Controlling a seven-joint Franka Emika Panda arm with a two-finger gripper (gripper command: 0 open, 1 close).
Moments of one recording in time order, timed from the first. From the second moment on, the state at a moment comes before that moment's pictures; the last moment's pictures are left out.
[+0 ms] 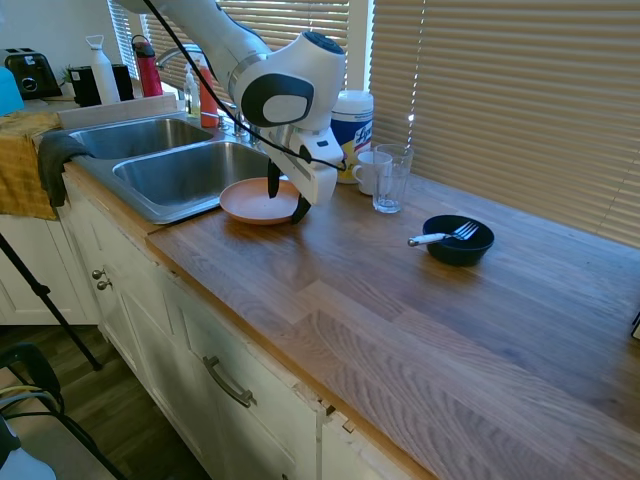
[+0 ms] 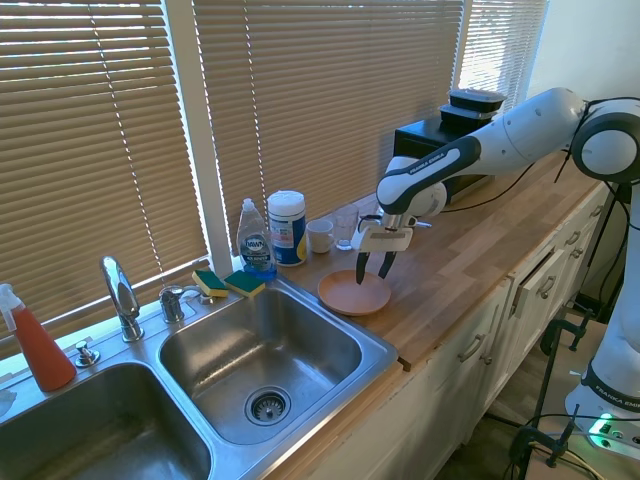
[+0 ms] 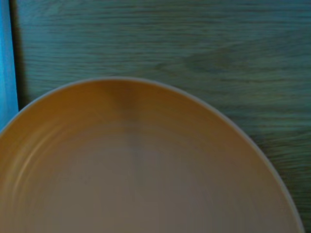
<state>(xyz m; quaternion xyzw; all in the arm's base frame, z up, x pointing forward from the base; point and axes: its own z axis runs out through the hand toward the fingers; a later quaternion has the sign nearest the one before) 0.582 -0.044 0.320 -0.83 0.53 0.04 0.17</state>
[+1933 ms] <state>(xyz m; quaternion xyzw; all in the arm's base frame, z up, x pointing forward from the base) 0.581 -0.066 0.331 -0.86 0.46 0.04 0.24</state>
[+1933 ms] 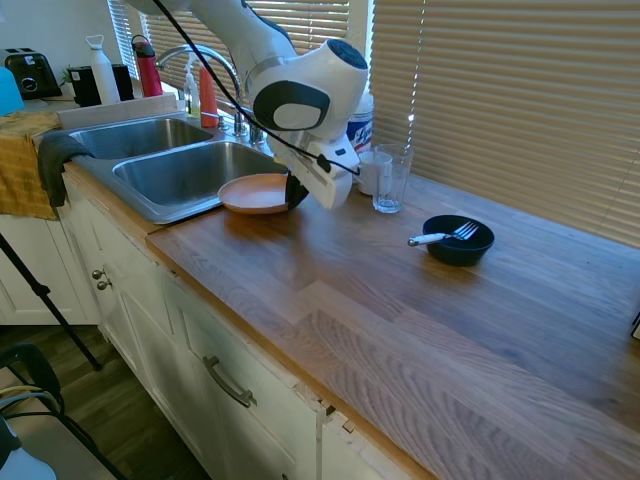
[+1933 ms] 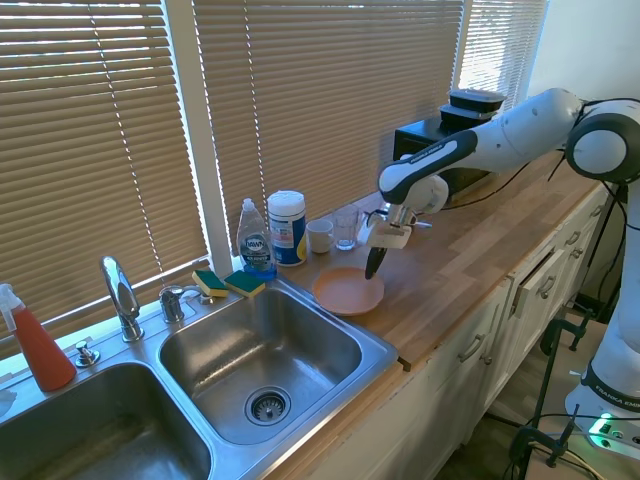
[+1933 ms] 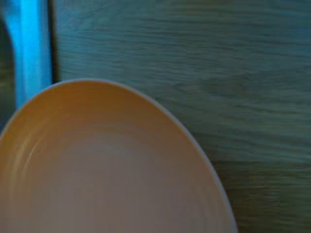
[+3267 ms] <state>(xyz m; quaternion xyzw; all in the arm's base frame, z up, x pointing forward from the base) 0.684 0.294 0.338 -0.91 0.41 0.03 0.09</state>
